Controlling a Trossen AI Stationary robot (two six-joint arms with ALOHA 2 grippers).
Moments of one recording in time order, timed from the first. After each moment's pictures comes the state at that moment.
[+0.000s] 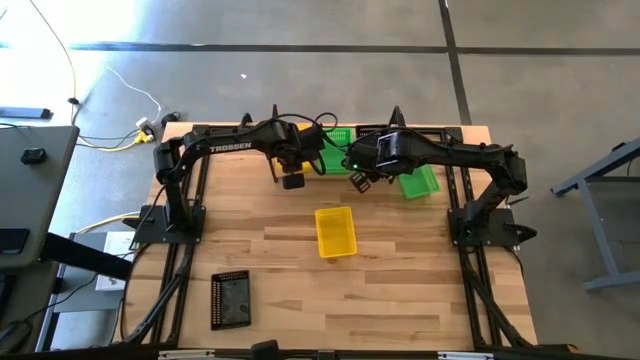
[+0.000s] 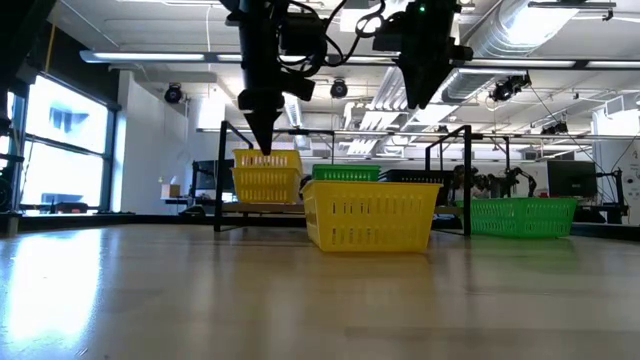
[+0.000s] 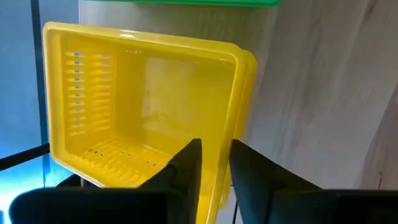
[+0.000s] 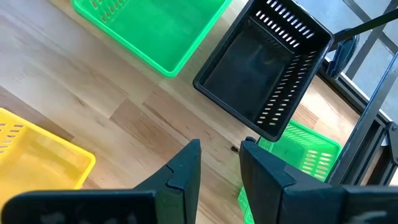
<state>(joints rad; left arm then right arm) 0.45 1.86 1.61 -1.12 -0.29 0.23 -0.15 1.67 1.62 -1.32 0.43 0.67</state>
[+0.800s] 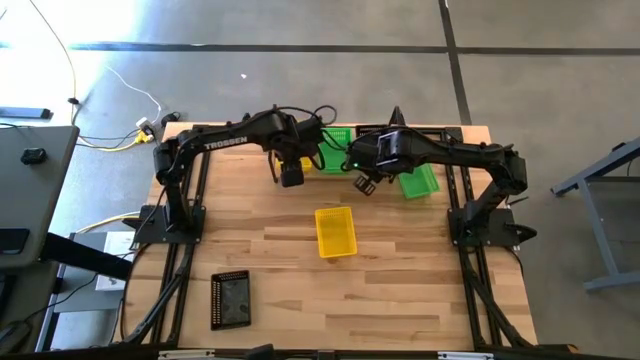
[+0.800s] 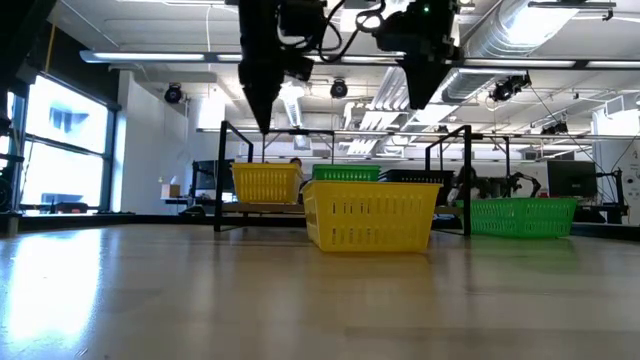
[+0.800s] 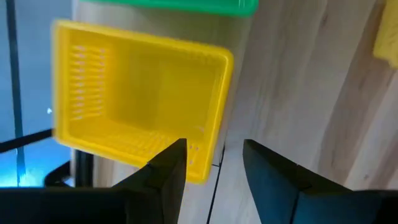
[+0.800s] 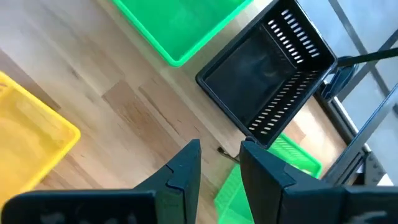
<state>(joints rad) 0.45 1.86 1.75 -1.29 -0.21 0.18 -0.16 1.67 1.62 -1.32 0.41 0.46</state>
